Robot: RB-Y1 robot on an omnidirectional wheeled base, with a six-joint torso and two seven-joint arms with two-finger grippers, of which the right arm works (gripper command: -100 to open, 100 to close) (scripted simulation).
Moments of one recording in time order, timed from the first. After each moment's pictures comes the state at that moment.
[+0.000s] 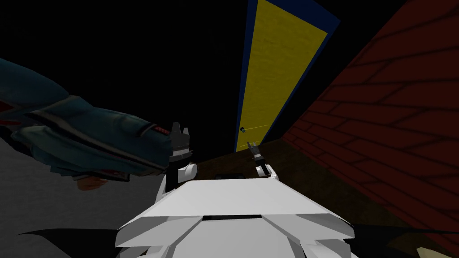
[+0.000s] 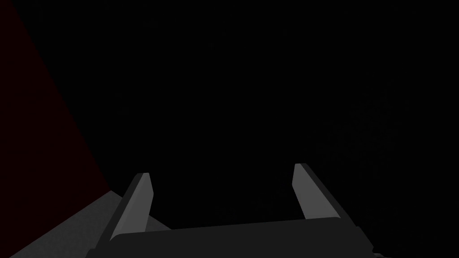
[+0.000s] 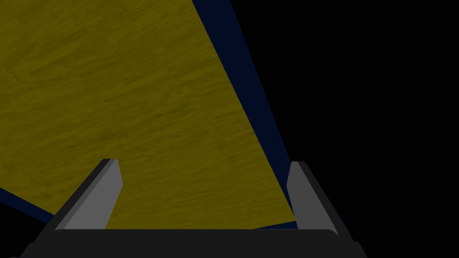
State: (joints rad) arm 0.11 -0.16 -0.06 -1.19 0.28 -0.76 0.70
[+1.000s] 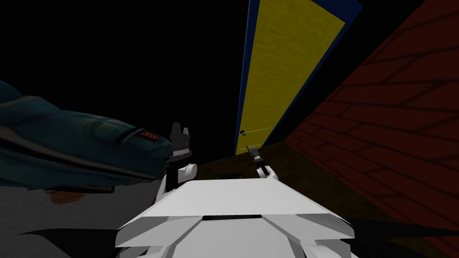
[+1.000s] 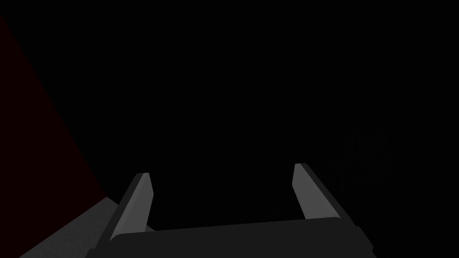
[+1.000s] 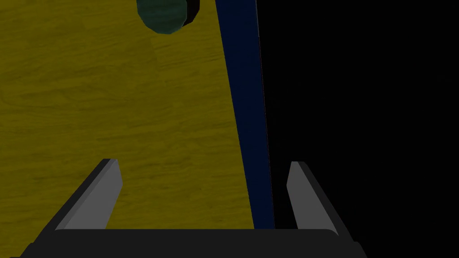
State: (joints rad) arm 0.01 -0.19 -0.08 -0.90 0.35 -0.86 0.91
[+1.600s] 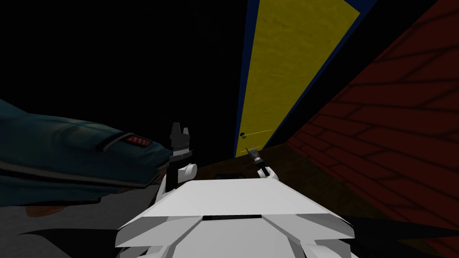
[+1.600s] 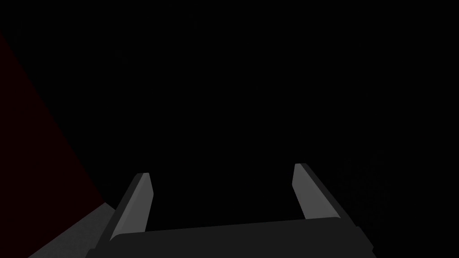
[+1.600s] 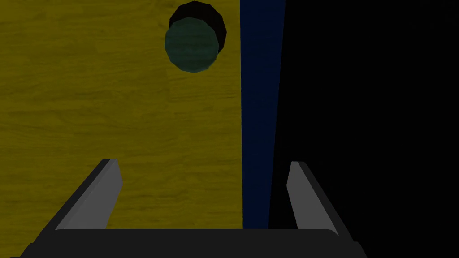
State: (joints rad) arm -0.04 -0.20 -0.10 -0.75 0.38 -0.91 1.02
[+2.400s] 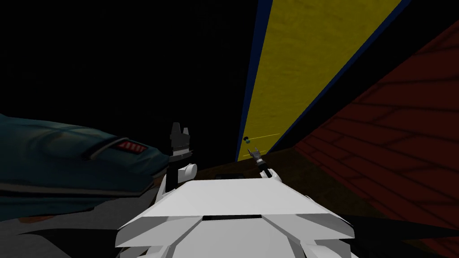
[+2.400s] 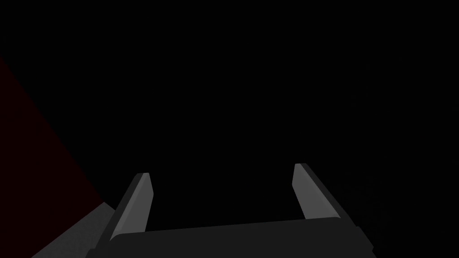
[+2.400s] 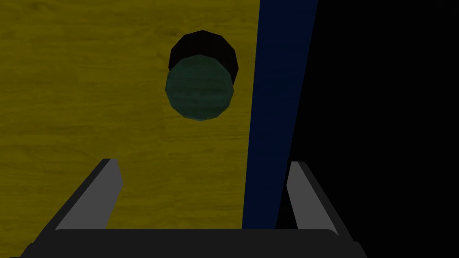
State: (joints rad) arm -0.07 -0.23 -0.13 -0.63 0.38 -0.96 1.09
